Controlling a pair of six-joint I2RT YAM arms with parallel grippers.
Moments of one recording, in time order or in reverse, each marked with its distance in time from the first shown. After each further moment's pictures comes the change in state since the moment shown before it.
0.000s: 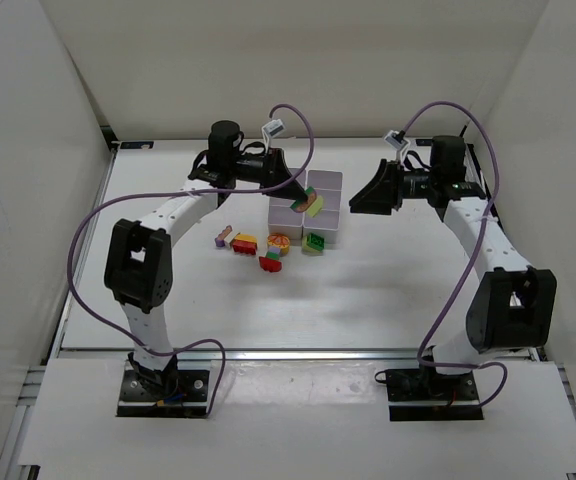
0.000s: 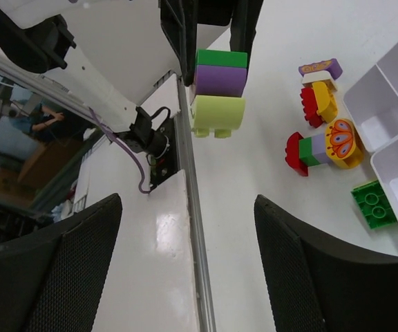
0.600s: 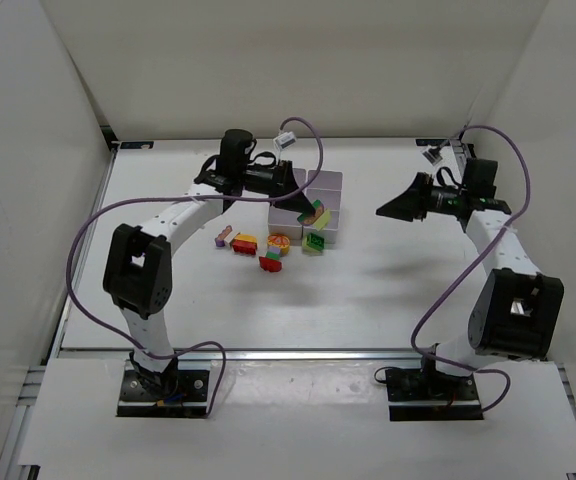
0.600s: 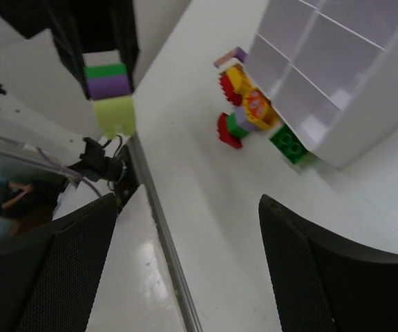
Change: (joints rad) left arm -0.059 -0.040 0.009 -0.257 -0.105 0.187; right arm -0.254 -0.034 -0.165 -0.081 0.108 -0.109
